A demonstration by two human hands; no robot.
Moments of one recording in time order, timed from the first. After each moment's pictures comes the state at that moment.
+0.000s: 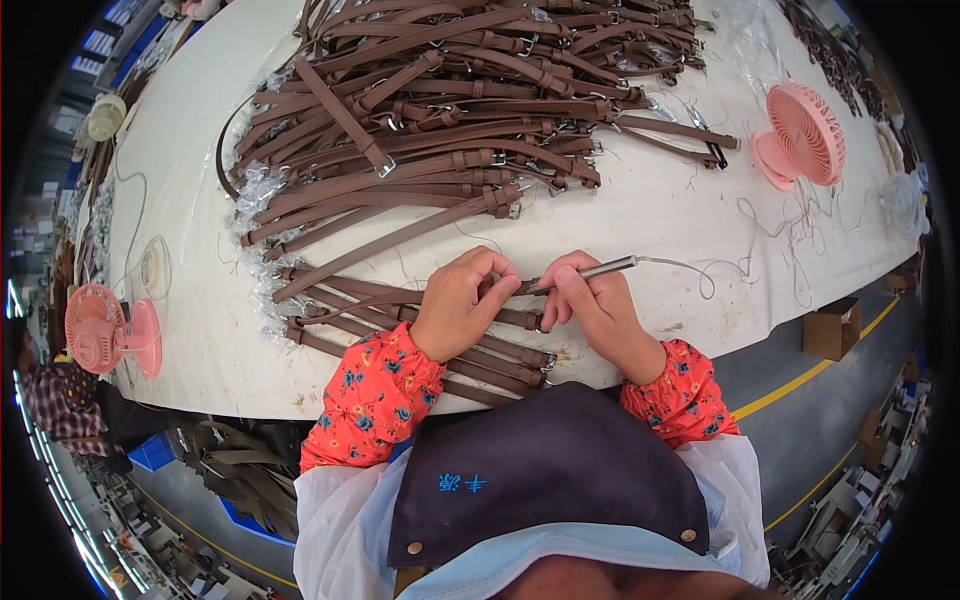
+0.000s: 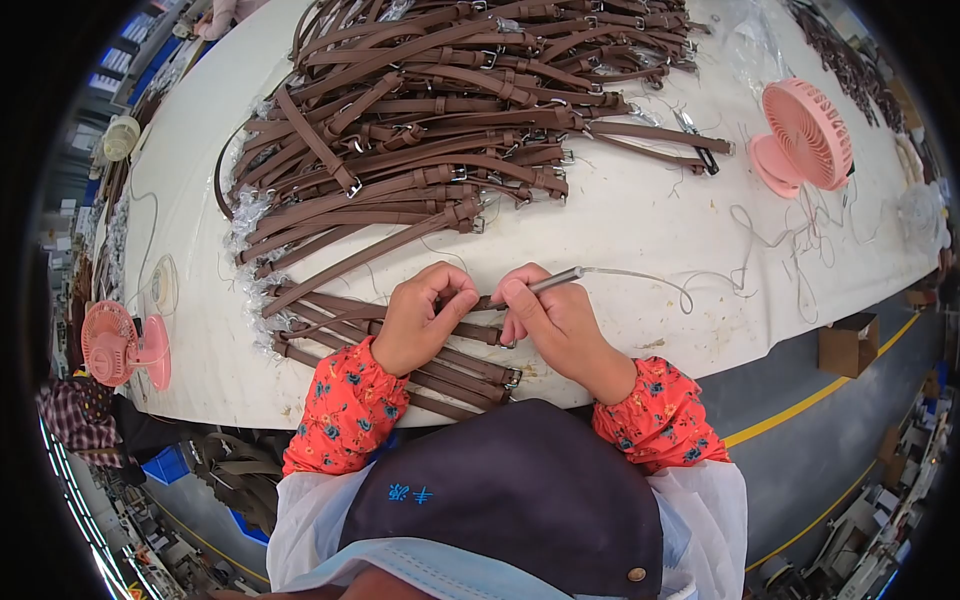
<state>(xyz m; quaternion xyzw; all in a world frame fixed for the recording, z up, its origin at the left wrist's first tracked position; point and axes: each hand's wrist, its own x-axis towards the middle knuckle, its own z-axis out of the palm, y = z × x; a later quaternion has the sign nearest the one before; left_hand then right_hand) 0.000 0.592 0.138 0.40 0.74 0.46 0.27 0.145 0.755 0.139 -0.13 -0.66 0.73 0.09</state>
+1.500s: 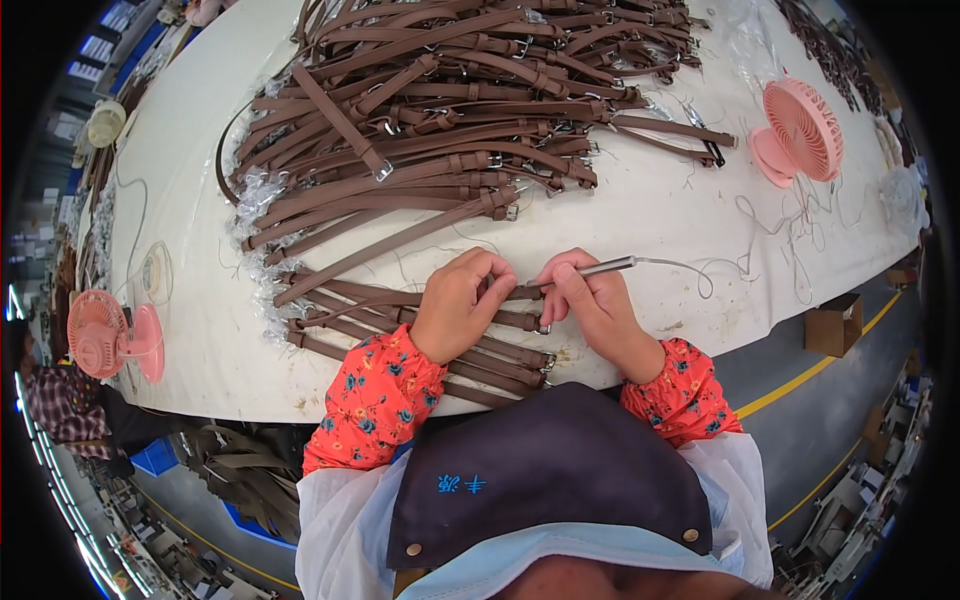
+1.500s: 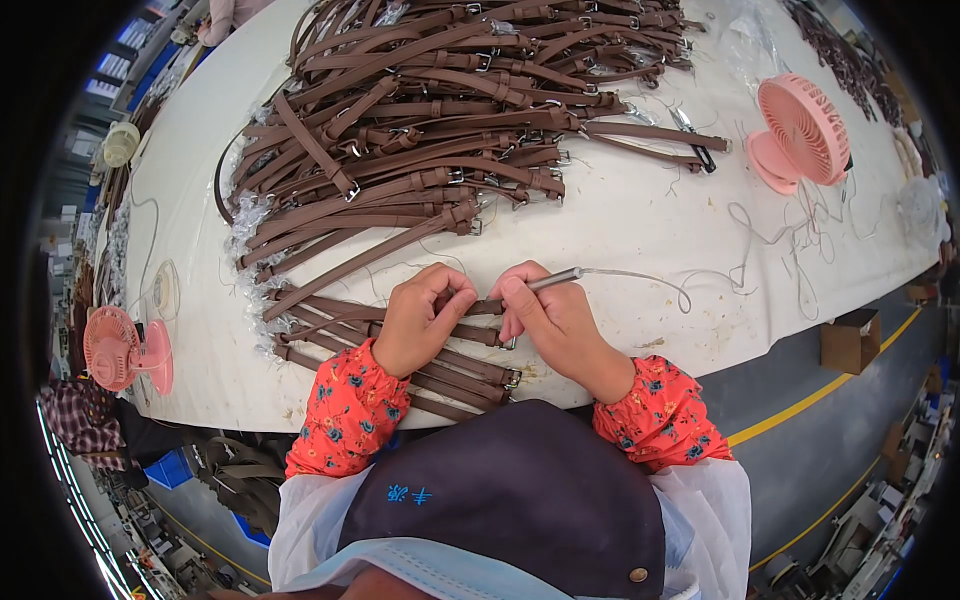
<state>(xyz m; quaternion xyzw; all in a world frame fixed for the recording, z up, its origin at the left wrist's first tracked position) 0.000 0.594 0.136 0.43 0.75 0.45 0.23 0.144 0.755 0.136 -0.13 -0.66 0.73 0.11</state>
